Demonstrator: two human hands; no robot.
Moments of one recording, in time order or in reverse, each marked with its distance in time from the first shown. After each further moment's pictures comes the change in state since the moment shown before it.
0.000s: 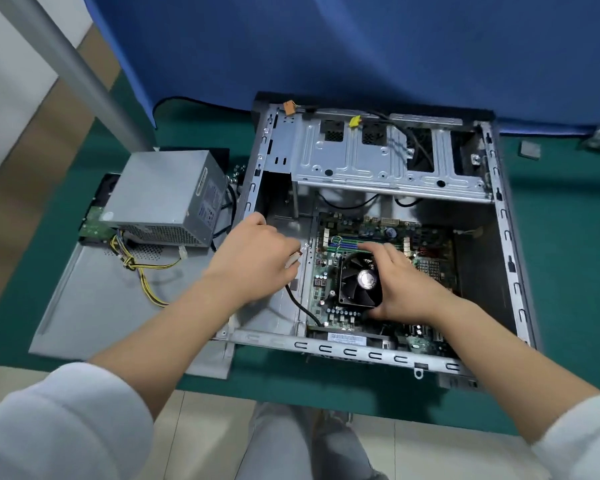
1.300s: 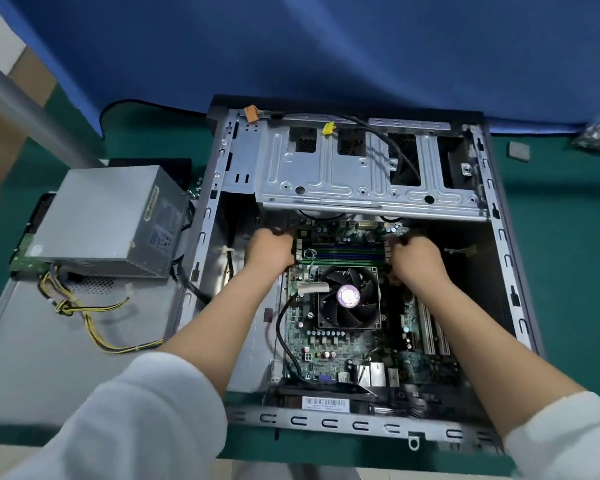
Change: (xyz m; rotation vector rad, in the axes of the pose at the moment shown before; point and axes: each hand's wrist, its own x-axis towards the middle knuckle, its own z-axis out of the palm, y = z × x) left_hand 0.115 0.023 0.060 -1.454 -0.014 -1.071; right_hand 0.066 0.049 -0.025 0.425 0.378 0.655
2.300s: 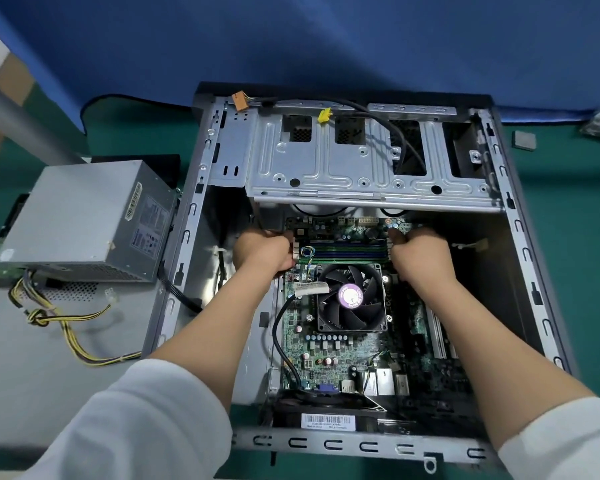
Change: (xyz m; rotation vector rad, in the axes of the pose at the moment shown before) left_hand 0.016 -0.011 0.009 -0.178 0.135 -0.140; right_hand 0.009 0.006 0.009 -0.110 0.113 -0.028
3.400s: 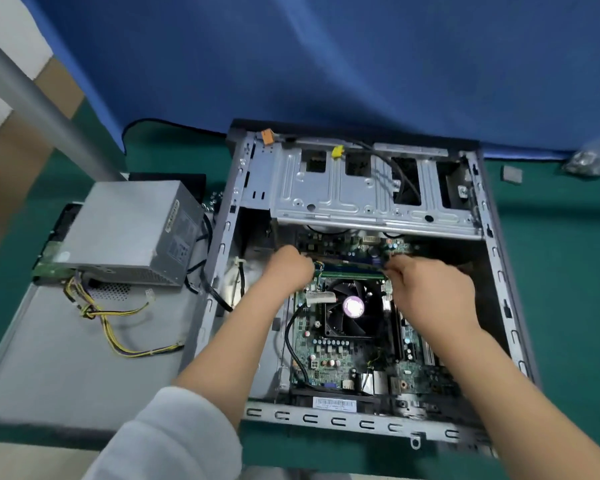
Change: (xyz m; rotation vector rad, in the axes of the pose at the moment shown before) left_hand -0.046 0.023 -0.019 0.638 -0.278 0.204; right_hand -0.071 -0.016 -0.048 -0.496 0.178 -0.503
